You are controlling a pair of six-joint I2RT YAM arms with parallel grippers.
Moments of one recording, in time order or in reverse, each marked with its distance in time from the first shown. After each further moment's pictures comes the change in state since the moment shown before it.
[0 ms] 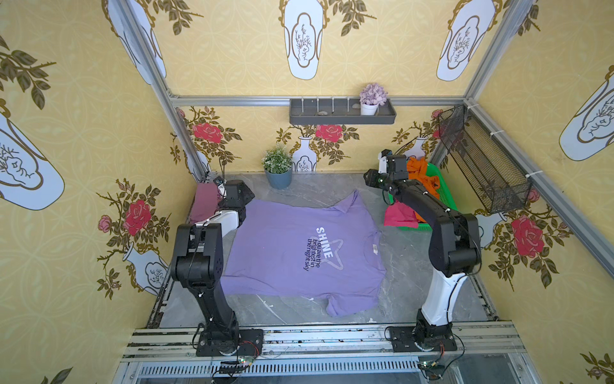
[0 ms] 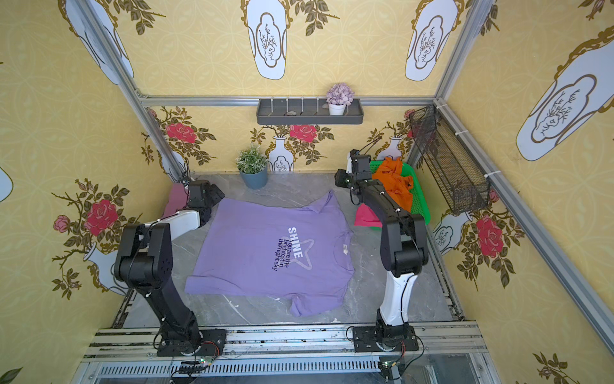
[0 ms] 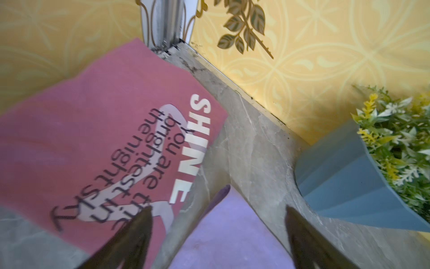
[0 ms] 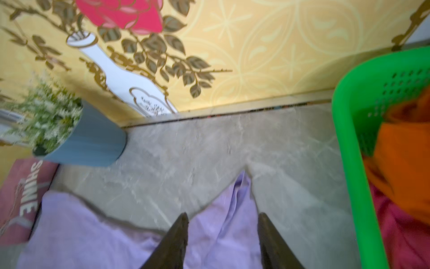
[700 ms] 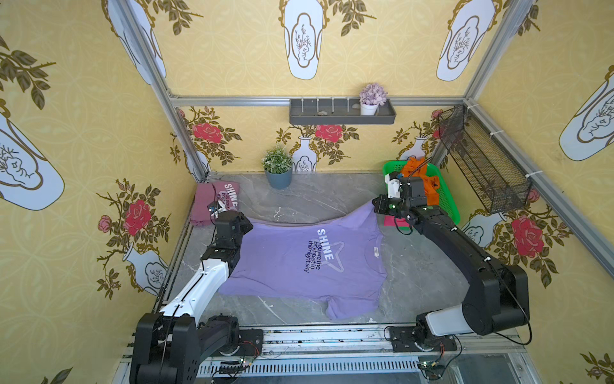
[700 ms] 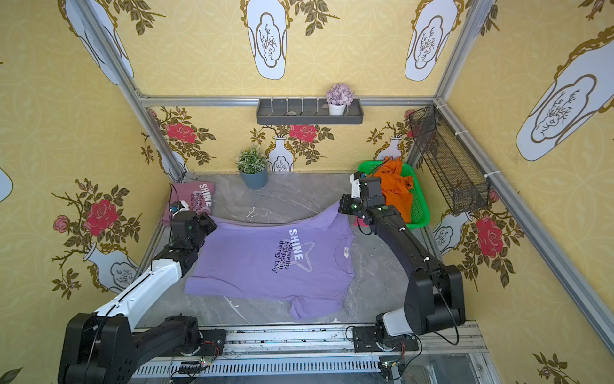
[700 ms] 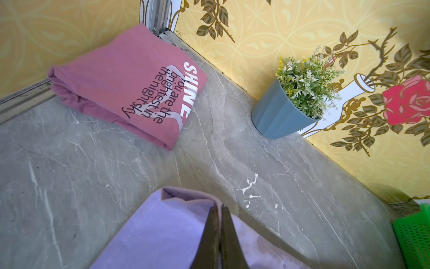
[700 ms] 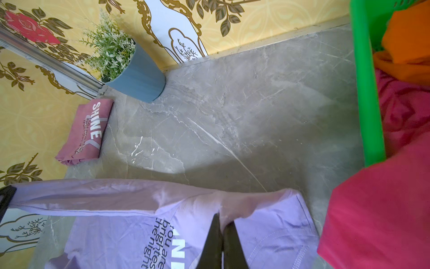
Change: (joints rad) left arm -0.098 -0.626 -0.465 -0.083 0.083 -0.041; right arm 0.022 -0.386 -0.350 -0.110 -0.103 0.053
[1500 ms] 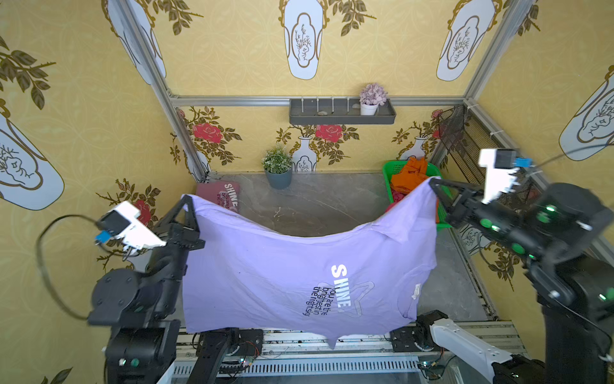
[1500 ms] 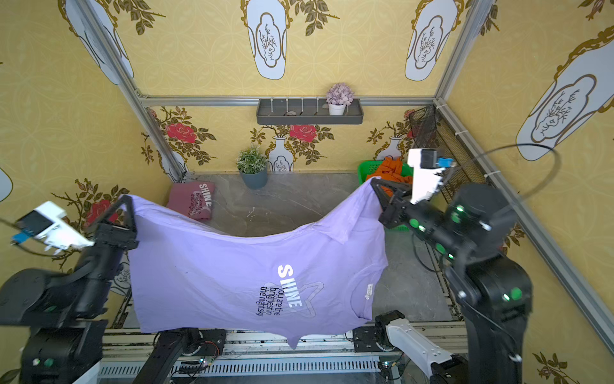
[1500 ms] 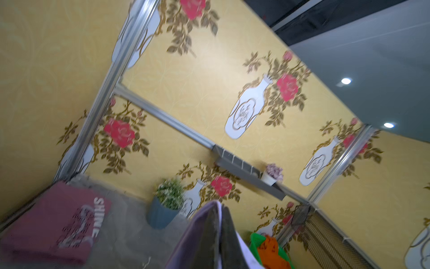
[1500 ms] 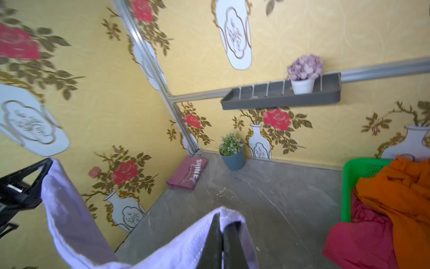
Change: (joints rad) left arm 0.054 -0.637 0.552 -0.560 0.235 0.046; right arm 0.117 -0.483 0.592 -0.606 0.013 -0.055
